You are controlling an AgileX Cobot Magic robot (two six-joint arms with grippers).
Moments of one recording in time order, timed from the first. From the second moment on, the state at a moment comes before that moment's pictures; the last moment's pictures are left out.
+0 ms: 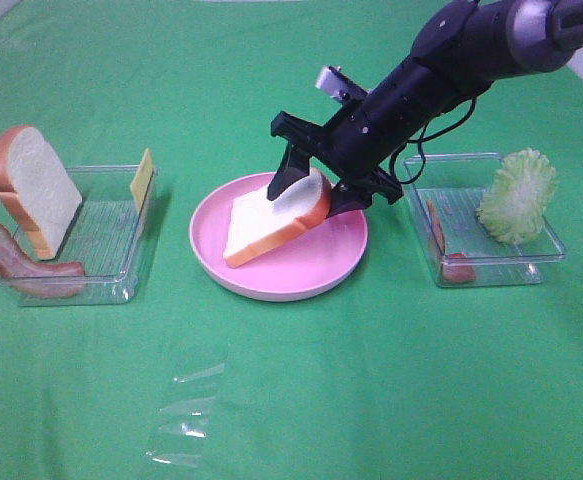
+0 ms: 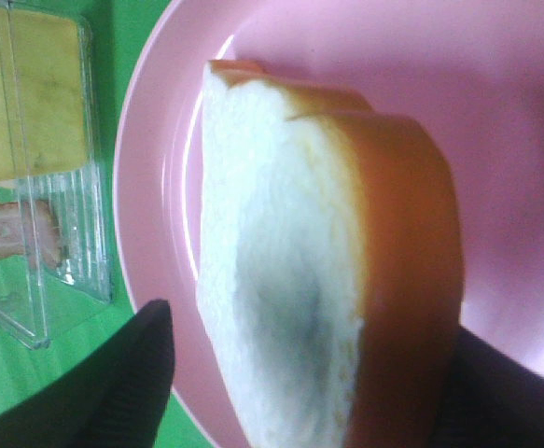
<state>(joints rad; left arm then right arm) -0.01 -0.01 -0.51 -0.09 1.08 0.03 0.33 2.22 -1.59 0.73 0.79 -0.15</state>
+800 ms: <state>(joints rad) -0.01 -0.01 -0.51 -0.09 1.08 0.03 0.33 1.98 -1.64 0.10 1.07 0.20</state>
